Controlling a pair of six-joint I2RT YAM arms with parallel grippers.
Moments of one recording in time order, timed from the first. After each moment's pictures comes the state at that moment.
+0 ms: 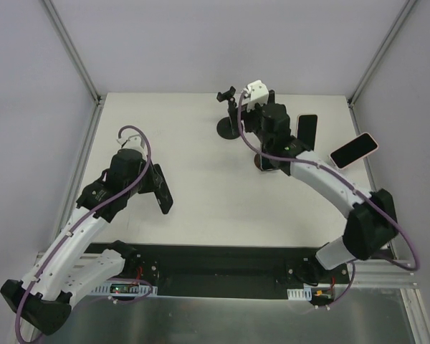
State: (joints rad) left arm -0.46 0.80 0.87 -0.75 -0.12 -0.54; right arm 0.60 1.62 1.30 0.16 0.21 -0.13
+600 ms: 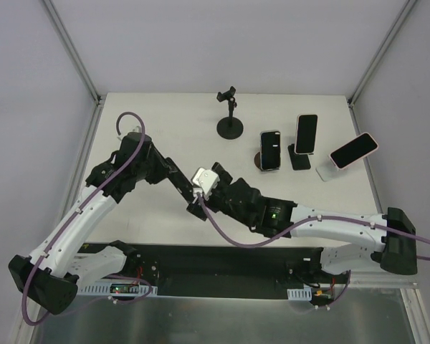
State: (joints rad) left arm -0.46 1.00 1.04 -0.78 -0.02 -0.98; right arm 1.28 1.26 0.96 0.06 0.31 -0.19
